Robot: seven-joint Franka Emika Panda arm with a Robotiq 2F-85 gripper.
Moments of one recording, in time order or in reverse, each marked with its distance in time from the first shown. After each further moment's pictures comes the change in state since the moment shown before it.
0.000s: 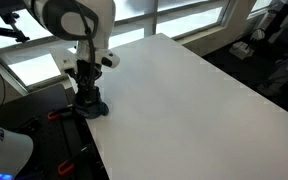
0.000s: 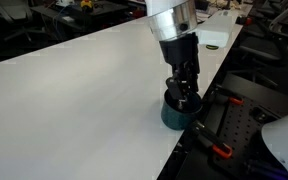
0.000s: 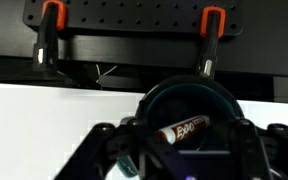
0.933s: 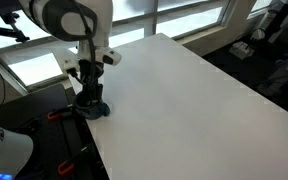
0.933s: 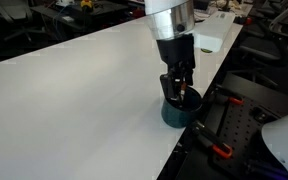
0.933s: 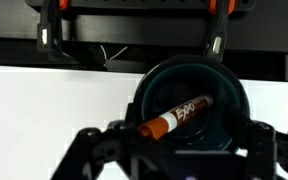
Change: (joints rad) arm 0.001 0.000 0.000 -0.011 -0.064 0.088 0.069
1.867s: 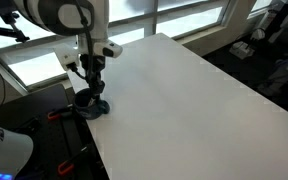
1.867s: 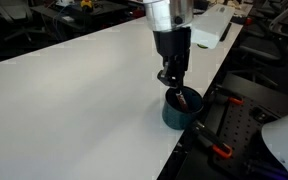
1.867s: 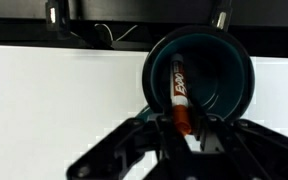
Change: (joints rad) arm 0.001 -0.044 0.005 -0.007 -0.065 0.048 0.067
